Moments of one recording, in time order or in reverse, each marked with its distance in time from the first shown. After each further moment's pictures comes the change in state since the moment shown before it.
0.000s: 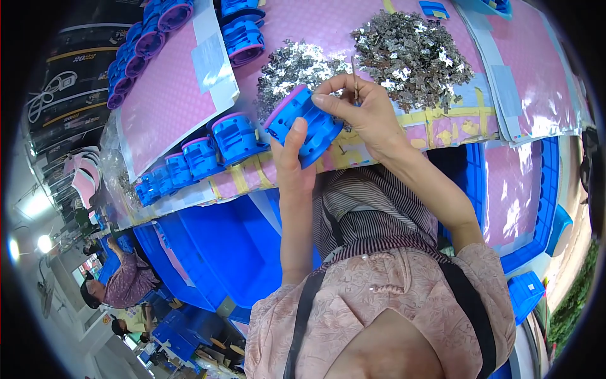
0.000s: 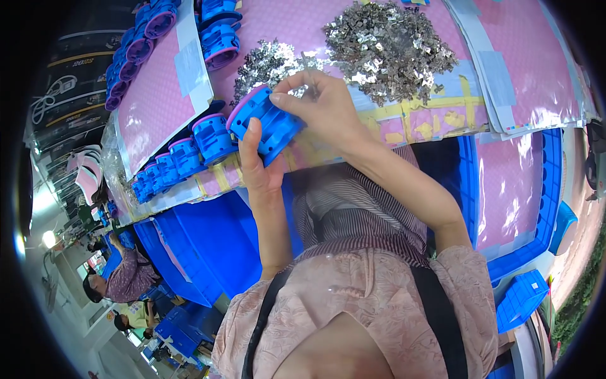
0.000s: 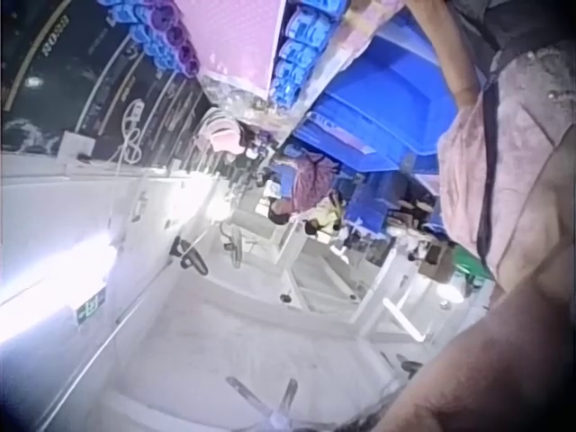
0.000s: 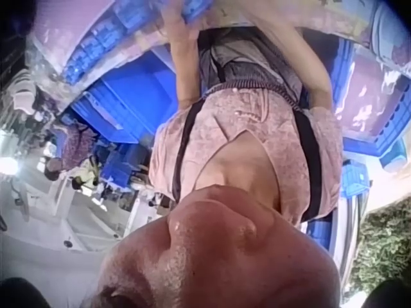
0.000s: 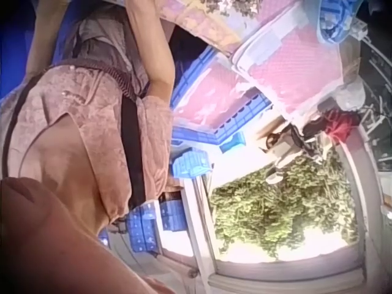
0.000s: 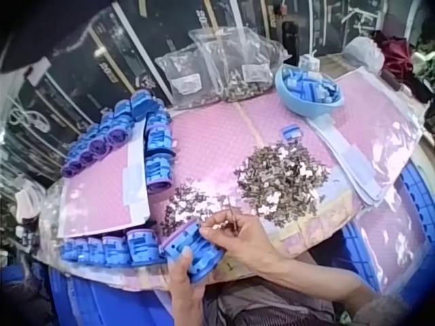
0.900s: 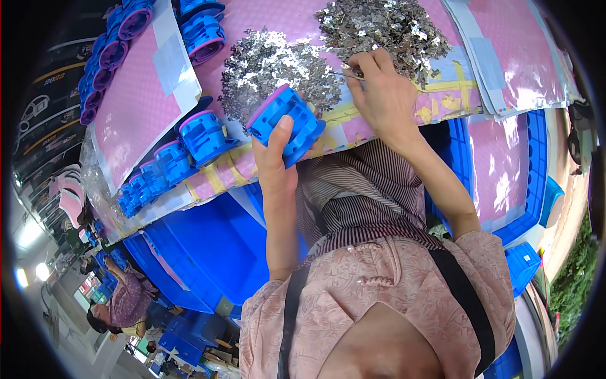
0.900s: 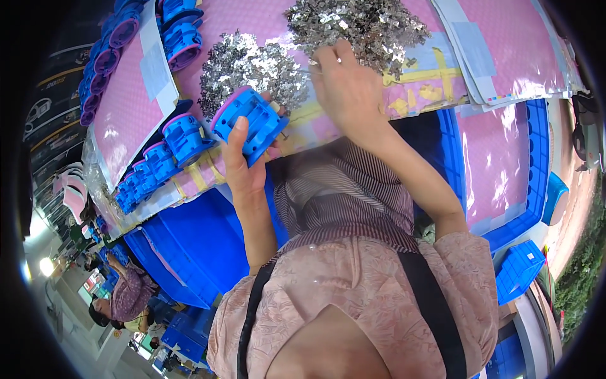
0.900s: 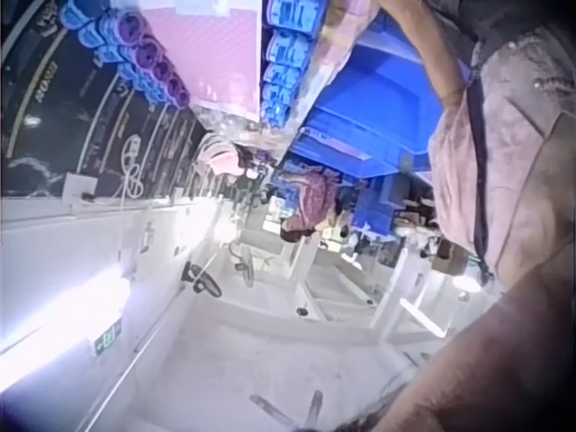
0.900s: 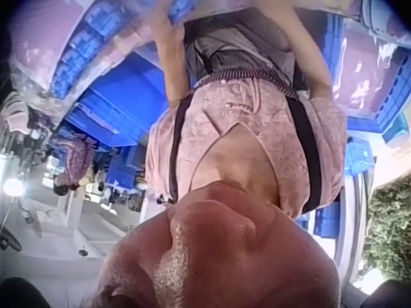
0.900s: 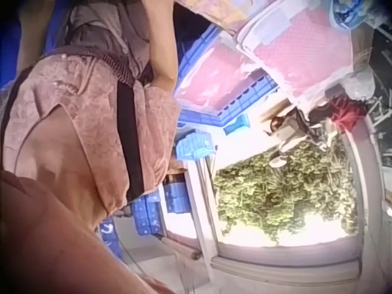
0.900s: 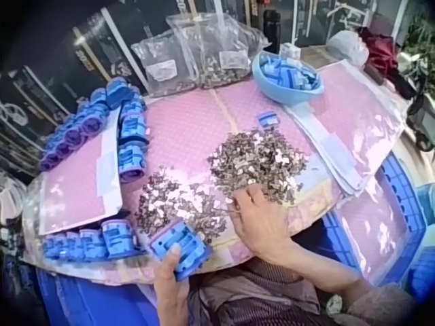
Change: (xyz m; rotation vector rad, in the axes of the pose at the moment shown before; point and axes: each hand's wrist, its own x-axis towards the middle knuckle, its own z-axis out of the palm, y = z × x) left_hand -0.009 -0.013 -0.015 0.174 -0.142 -0.145; right_hand -0.016 0.011 -0.064 -1.390 0.432 -0.388
